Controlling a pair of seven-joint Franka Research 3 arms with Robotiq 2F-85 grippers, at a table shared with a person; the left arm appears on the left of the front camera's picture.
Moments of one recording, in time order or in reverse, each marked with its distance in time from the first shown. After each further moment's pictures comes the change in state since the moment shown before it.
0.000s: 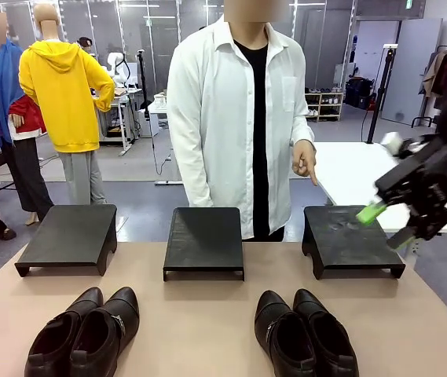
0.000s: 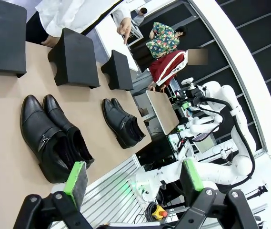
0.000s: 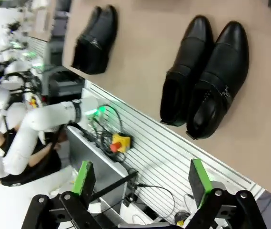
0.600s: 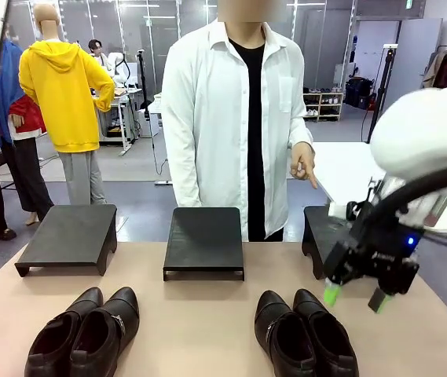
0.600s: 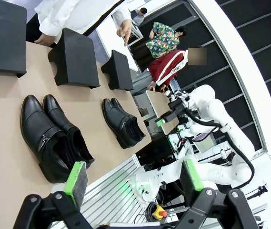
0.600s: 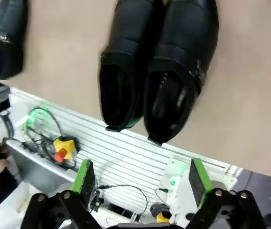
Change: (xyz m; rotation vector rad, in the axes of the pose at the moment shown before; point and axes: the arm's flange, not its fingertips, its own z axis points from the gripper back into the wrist) left arm 0.000 0.000 0.000 0.000 0.001 0.001; right arm -0.014 0.000 -0.124 -0.387 0.095 -0.111
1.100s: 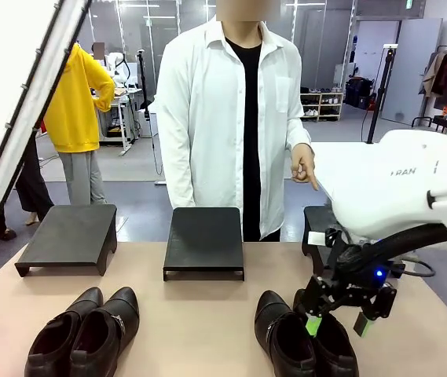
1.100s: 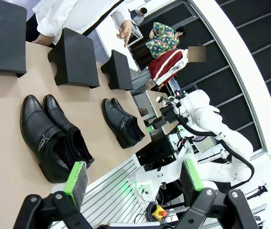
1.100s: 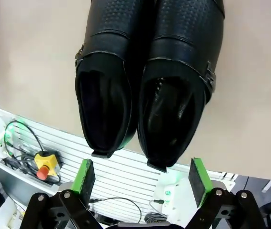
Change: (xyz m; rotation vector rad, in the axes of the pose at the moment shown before) left arm 0.000 0.000 0.000 -0.001 0.000 0.000; right arm 0.001 0.024 -0.053 -0.115 -0.009 -0.014
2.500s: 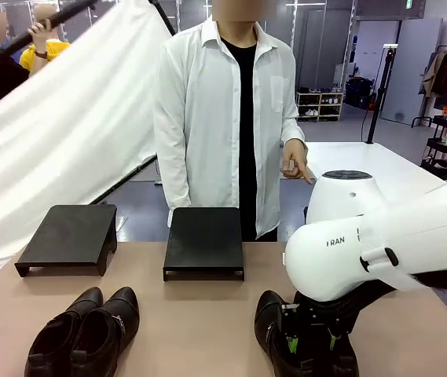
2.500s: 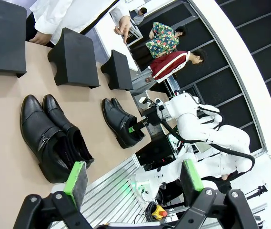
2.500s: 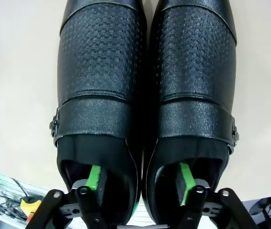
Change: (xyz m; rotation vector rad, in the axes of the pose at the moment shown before) left arm 0.000 0.000 0.000 -0.001 0.000 0.000; right arm 0.030 0.032 -0.070 -0.173 -0.064 -0.081
